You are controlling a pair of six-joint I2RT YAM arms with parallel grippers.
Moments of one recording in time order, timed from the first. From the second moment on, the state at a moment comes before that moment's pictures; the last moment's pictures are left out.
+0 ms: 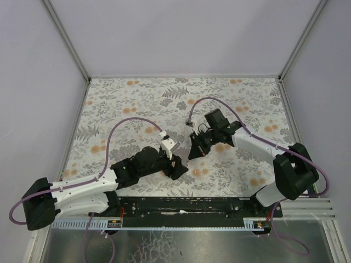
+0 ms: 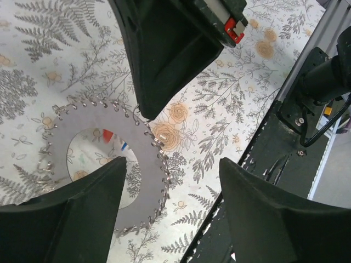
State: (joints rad) left arm -1.04 0.98 0.49 0.10 0.04 -0.34; right arm 0.60 1.51 0.95 -0.45 -0.75 -0.02
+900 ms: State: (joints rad) left arm -1.04 1.05 0.58 -0.01 -0.18 -0.31; right arm 0.60 1.53 1.18 -0.53 -0.83 0.13
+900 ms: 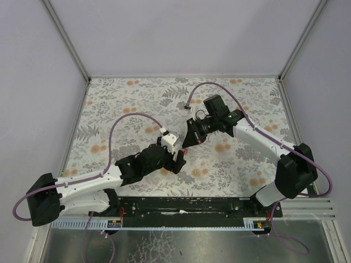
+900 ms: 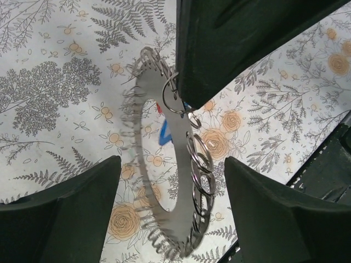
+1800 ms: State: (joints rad) left arm -1.04 1.00 0.56 0.02 -0.24 -0.24; right arm 0.57 1.52 1.21 -0.49 -0.93 0.26
